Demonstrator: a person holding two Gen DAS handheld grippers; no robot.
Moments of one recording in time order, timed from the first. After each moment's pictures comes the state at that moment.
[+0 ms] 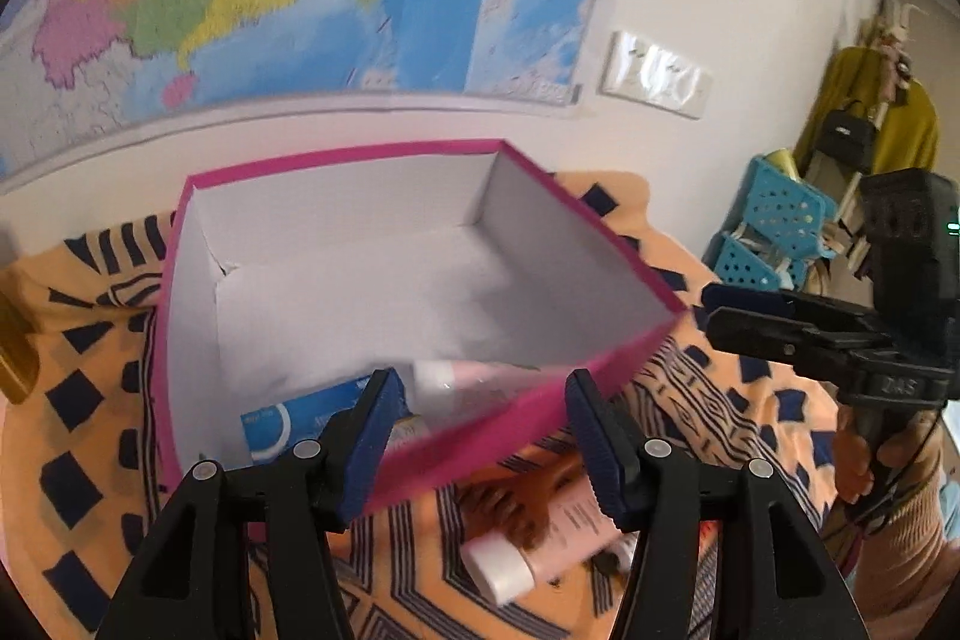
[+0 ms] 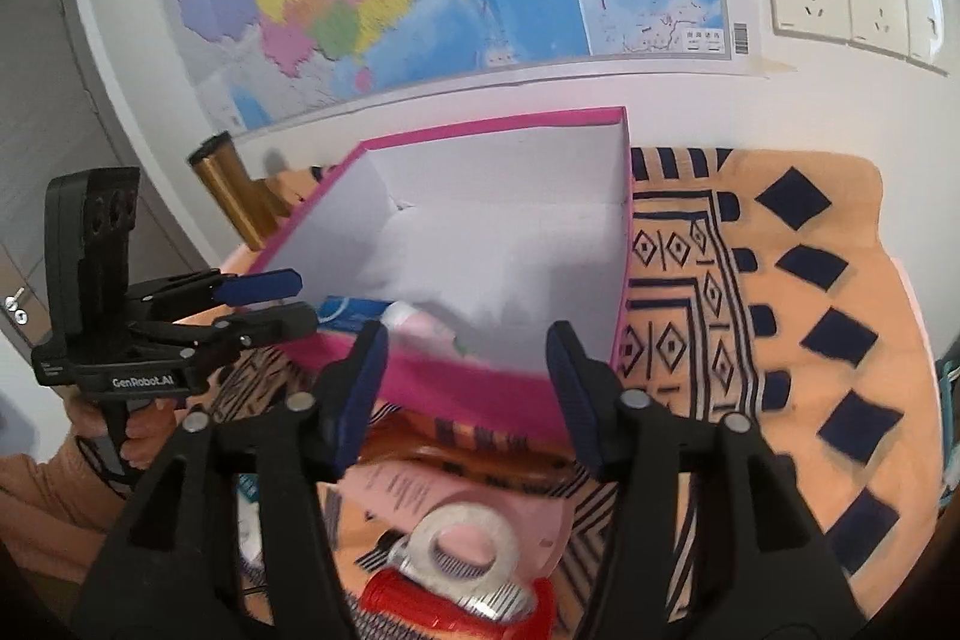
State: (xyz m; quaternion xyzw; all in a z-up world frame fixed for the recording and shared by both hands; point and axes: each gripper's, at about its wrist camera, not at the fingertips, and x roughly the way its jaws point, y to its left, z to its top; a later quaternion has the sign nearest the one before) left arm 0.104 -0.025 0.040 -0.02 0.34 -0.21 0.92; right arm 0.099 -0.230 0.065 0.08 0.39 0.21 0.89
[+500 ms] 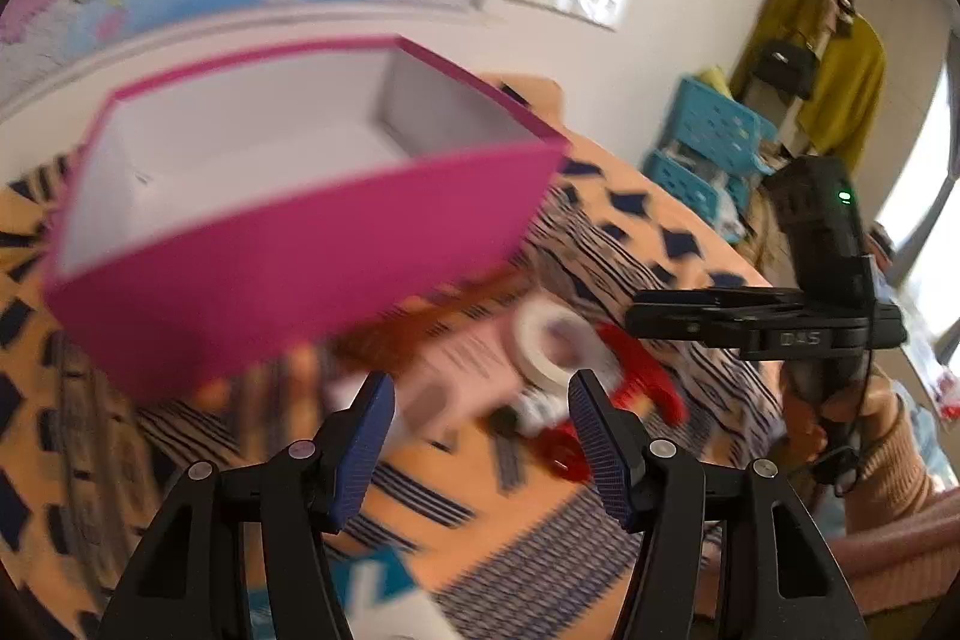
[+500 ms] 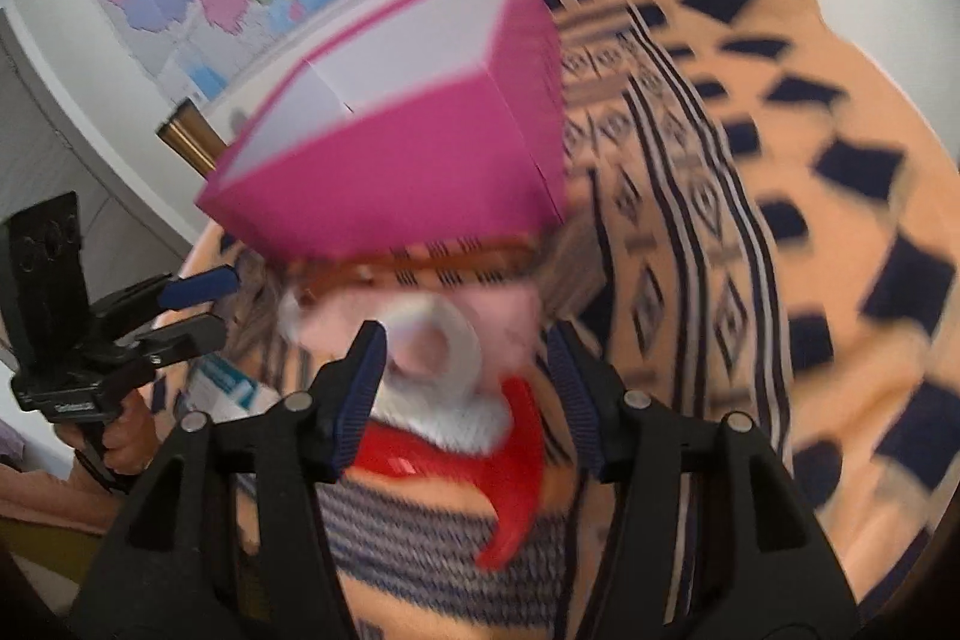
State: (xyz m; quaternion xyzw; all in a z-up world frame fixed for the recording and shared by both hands) left arm 0.049 -0.062 -0.008 0.00 0.40 -0.29 0.87; right arm 0.034 -0.268 -0.012 0.16 0.48 0.17 0.85
